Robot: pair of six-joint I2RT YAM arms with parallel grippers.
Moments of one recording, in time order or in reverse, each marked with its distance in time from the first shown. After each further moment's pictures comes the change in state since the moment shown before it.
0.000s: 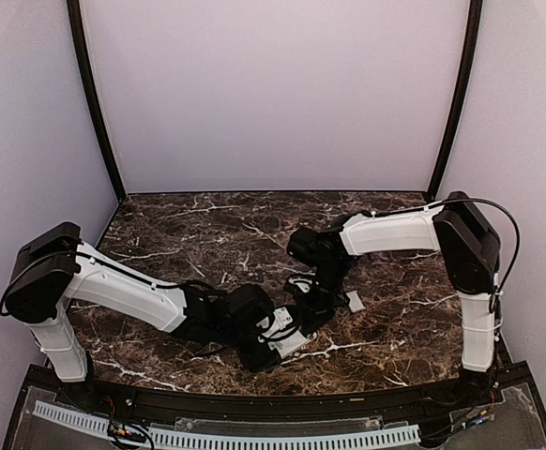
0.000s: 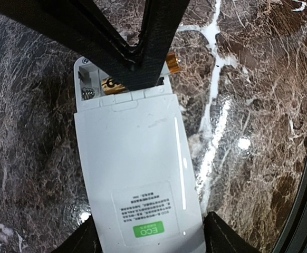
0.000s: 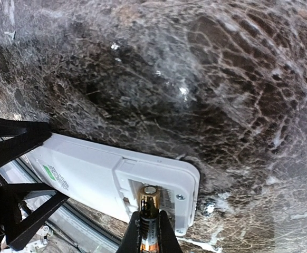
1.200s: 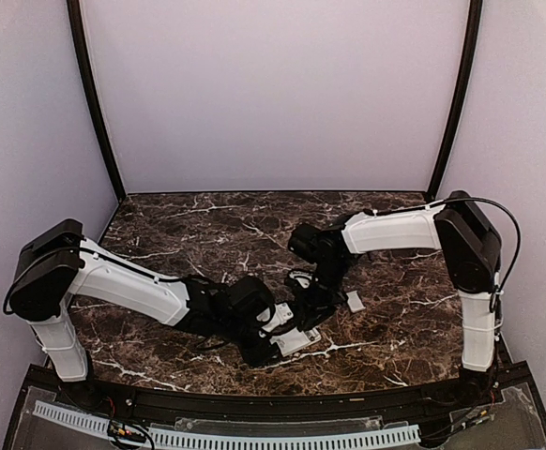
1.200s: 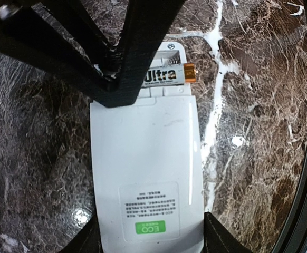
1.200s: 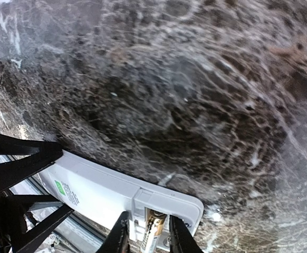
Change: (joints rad) left arm 0.038 0.020 0.030 -0.024 0.068 0.025; right arm -0.013 0.000 0.000 0.051 0.002 0.047
